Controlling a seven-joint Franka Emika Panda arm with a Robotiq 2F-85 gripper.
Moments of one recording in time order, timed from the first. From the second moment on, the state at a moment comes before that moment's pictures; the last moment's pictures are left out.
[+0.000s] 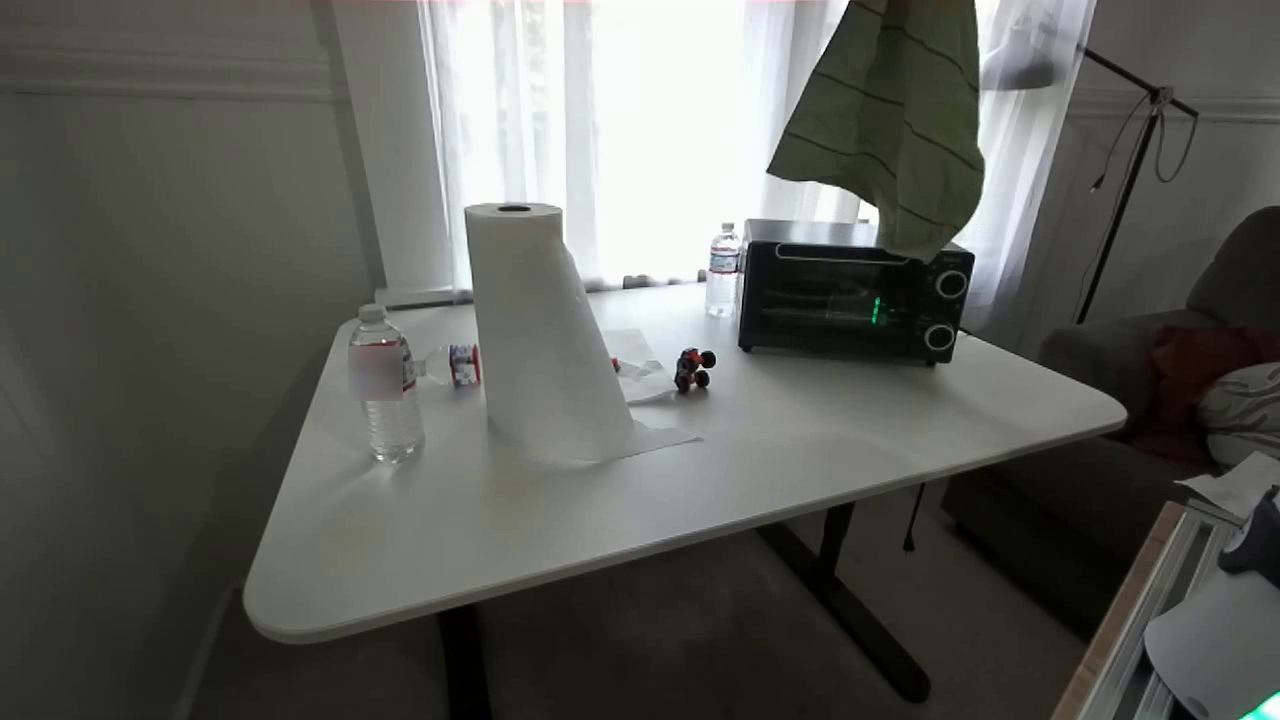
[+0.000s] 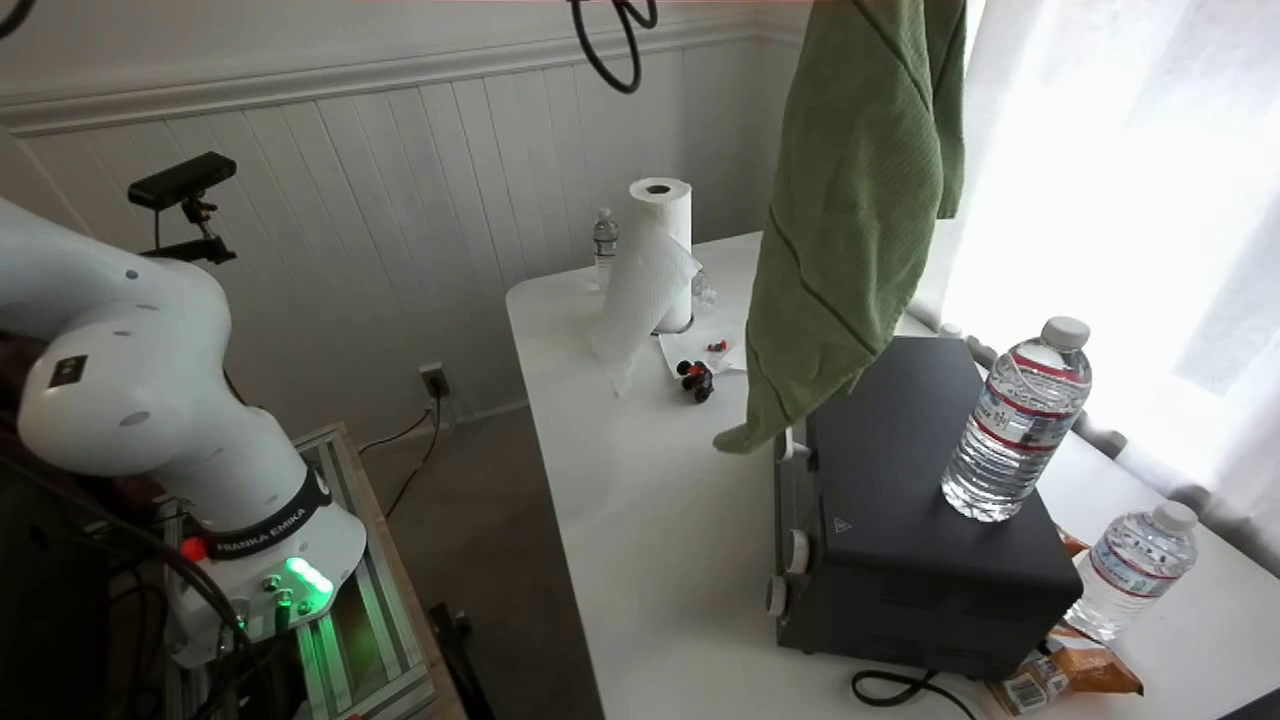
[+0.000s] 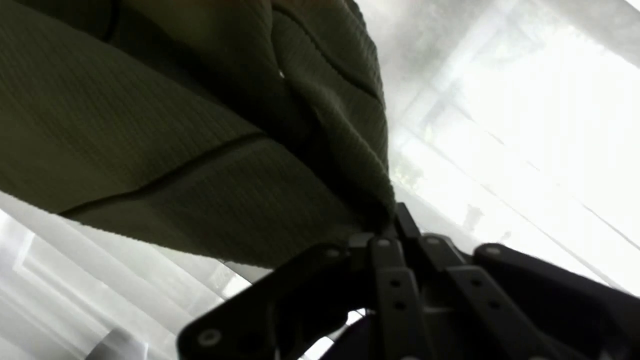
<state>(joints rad) -0.19 -0.50 -0.21 -2.27 0.40 3.17 0.46</state>
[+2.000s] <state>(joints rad) 0.21 0.11 -0.64 -2.16 0.25 3.35 0.90</state>
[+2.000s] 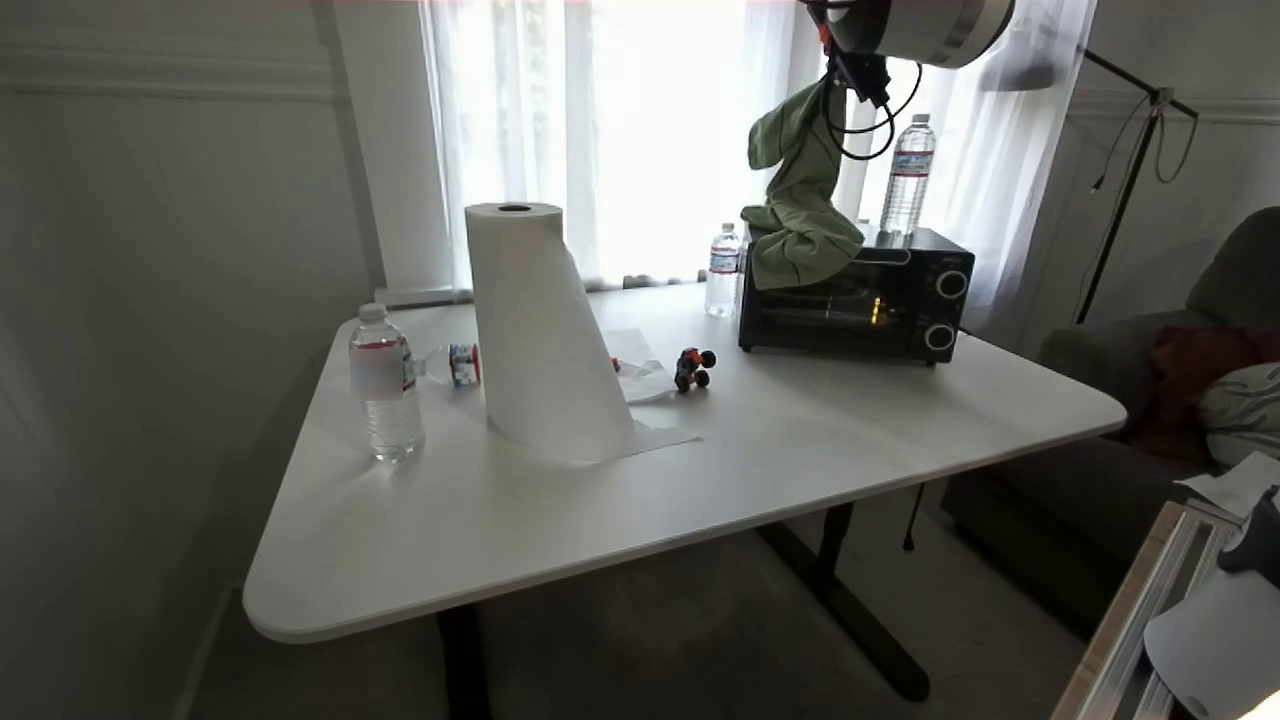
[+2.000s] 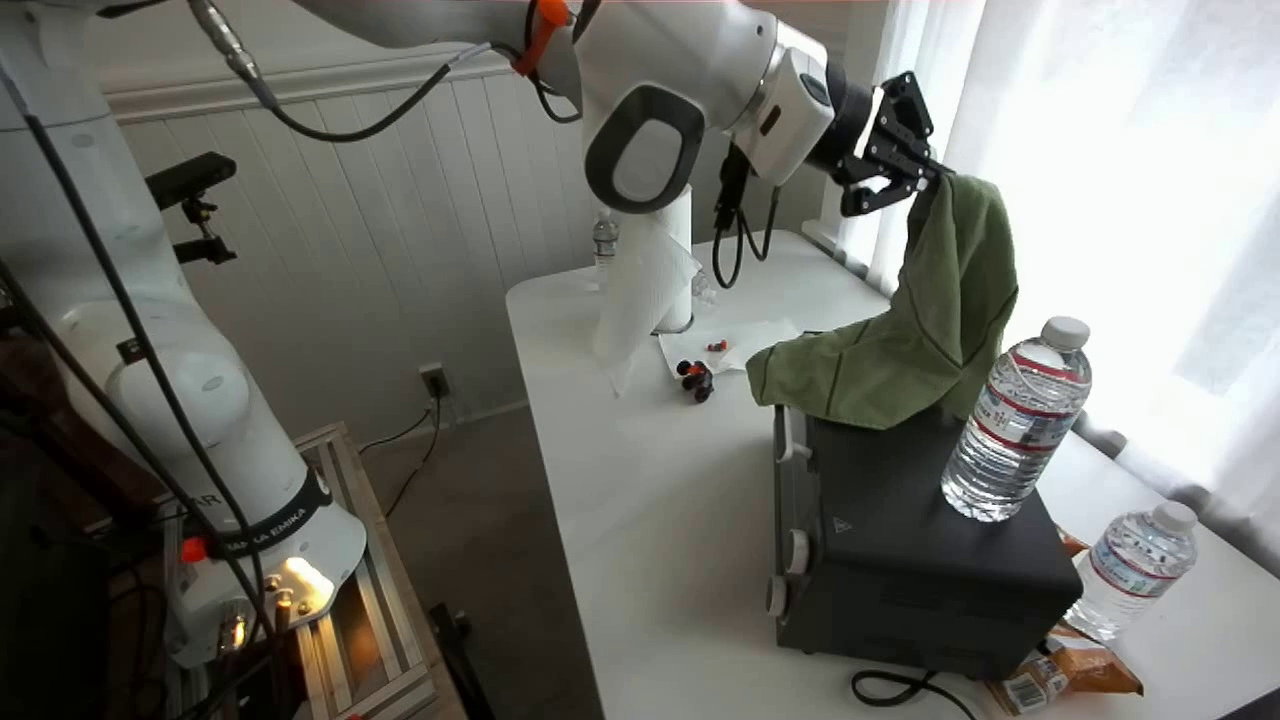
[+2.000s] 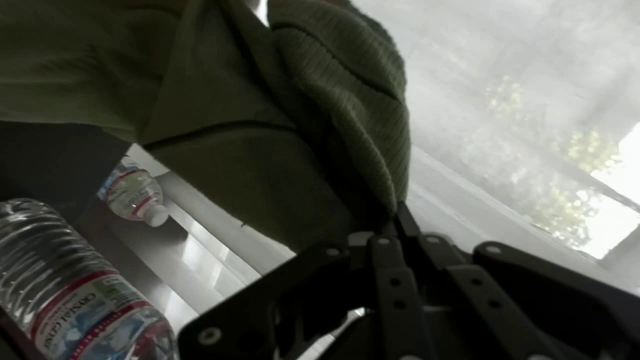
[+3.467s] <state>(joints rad) -0.03 0.25 -0.56 -2.00 0.11 2.57 0.86</state>
